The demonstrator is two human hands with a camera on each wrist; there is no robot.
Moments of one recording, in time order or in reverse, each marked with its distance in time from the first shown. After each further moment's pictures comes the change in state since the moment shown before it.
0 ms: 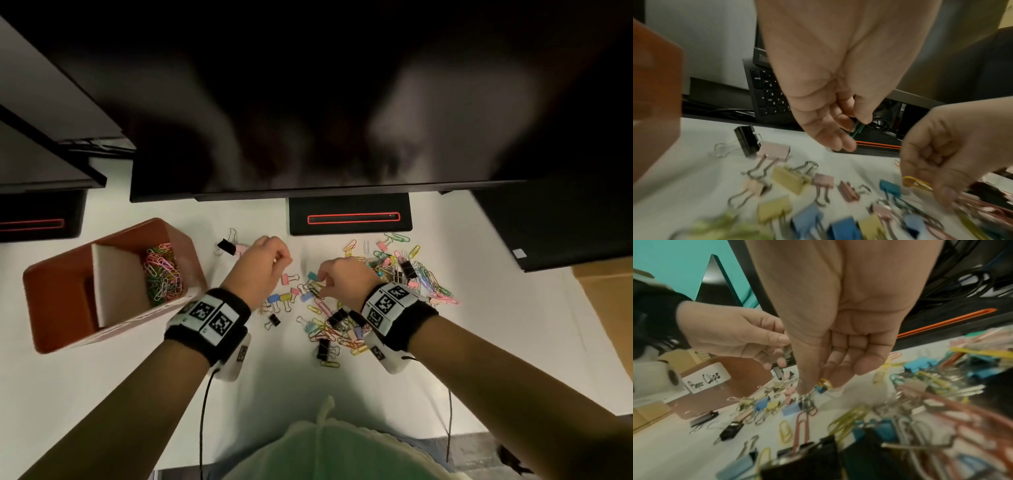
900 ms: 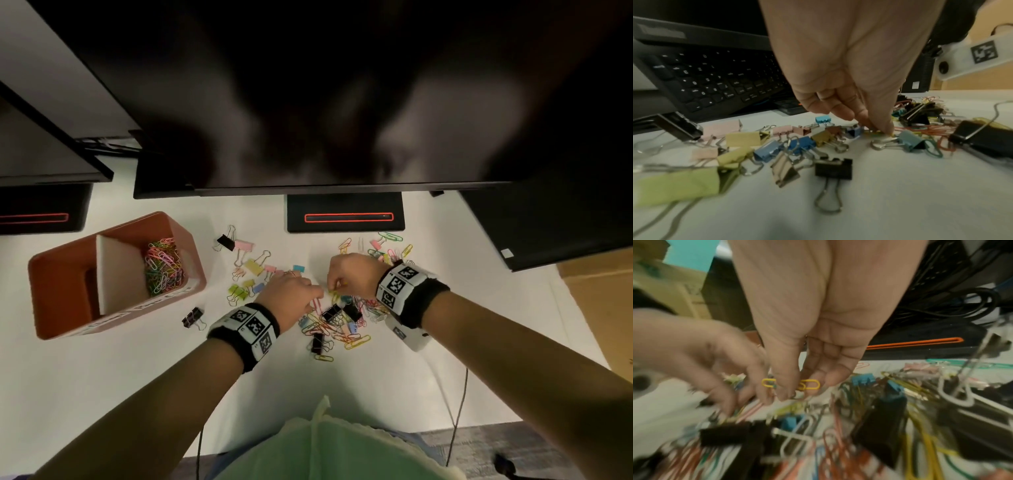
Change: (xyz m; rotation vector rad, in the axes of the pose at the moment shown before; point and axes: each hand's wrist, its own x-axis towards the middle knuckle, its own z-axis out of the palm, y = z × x) left_hand -0.020 0.014 0.054 0.575 -0.357 0.294; right_hand -0.016 0.023 -0.017 -0.162 -0.125 -0.209
